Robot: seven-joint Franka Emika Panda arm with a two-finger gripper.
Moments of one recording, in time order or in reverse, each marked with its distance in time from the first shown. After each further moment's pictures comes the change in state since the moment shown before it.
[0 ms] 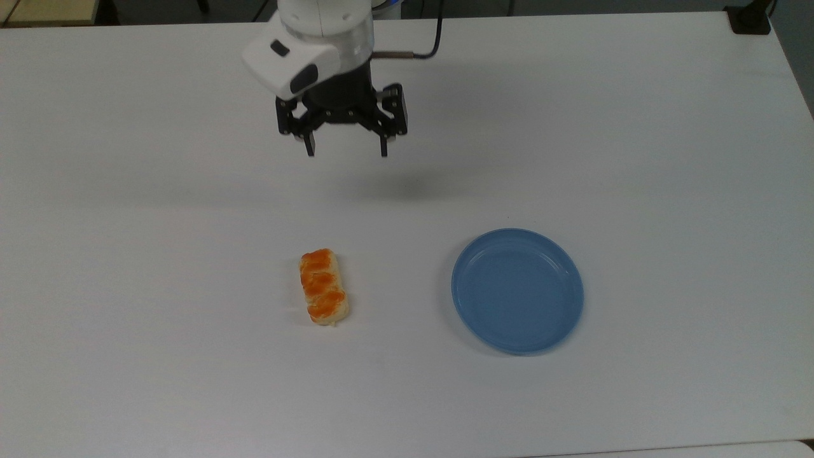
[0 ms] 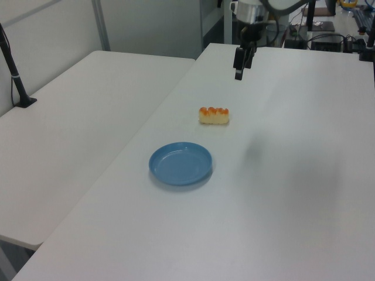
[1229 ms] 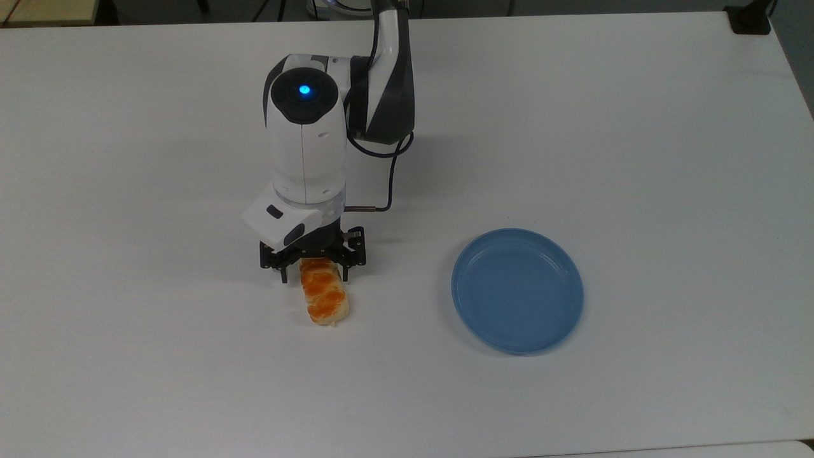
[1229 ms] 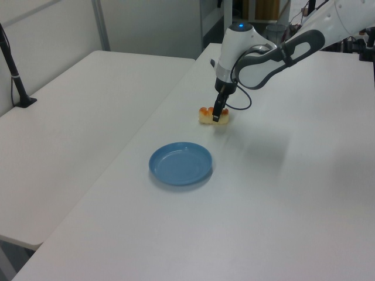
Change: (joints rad) arm 0.004 0.383 -0.078 0.031 -0.048 0.484 -0.125
